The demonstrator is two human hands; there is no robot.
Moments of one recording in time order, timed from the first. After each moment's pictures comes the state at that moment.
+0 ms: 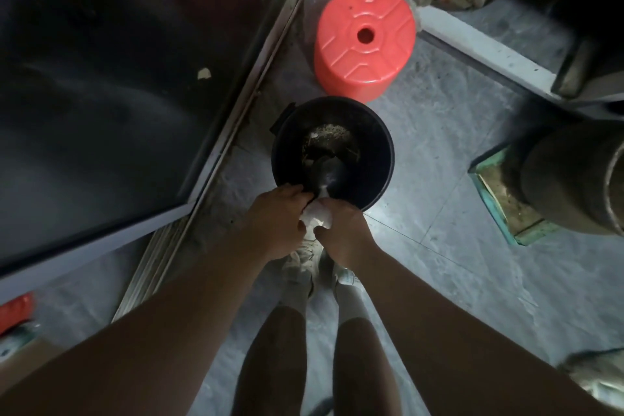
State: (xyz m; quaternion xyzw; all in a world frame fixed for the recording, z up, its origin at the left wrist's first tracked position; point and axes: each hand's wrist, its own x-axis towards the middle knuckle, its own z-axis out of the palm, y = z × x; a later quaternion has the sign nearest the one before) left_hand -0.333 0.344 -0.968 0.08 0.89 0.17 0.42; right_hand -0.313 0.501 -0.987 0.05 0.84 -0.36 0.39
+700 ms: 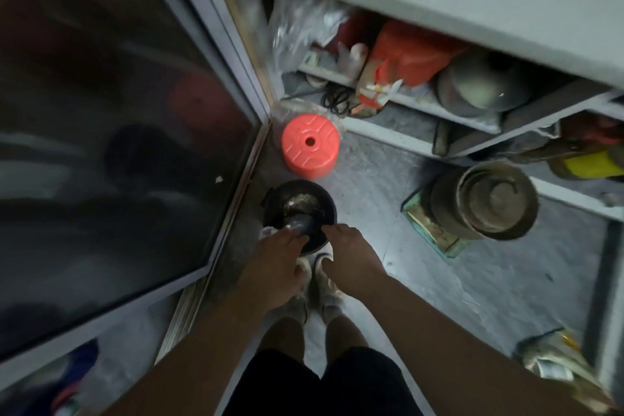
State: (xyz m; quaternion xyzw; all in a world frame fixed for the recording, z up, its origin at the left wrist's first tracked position) left_hand -0.346 0.408 -0.668 0.15 0.91 0.15 0.34; right_hand -0.341 0.584 -0.669 0.02 0.90 -0.26 0.35
